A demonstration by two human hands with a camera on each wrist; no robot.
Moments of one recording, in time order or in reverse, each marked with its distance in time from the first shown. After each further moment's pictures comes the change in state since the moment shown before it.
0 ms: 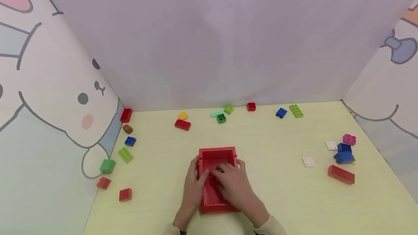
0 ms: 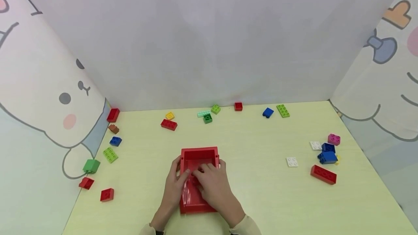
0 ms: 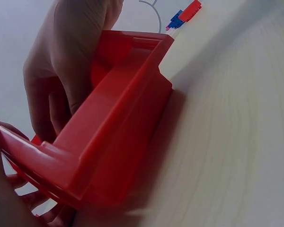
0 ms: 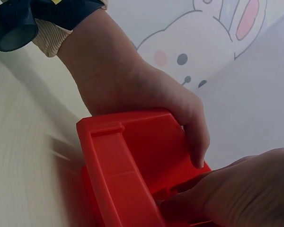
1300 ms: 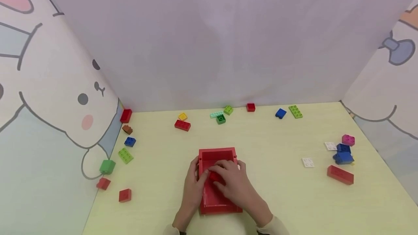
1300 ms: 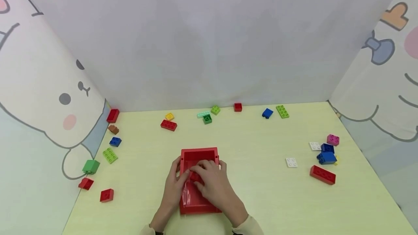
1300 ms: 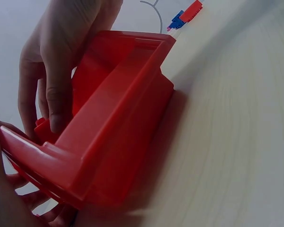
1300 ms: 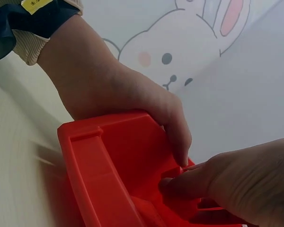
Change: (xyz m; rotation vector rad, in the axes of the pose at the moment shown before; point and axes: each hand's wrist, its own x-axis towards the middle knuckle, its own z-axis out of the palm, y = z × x) left_hand 0.000 -0.004 -0.002 0.016 -0.017 0.014; right_hand 0.000 0.004 -0.009 0.295 -0.051 0.092
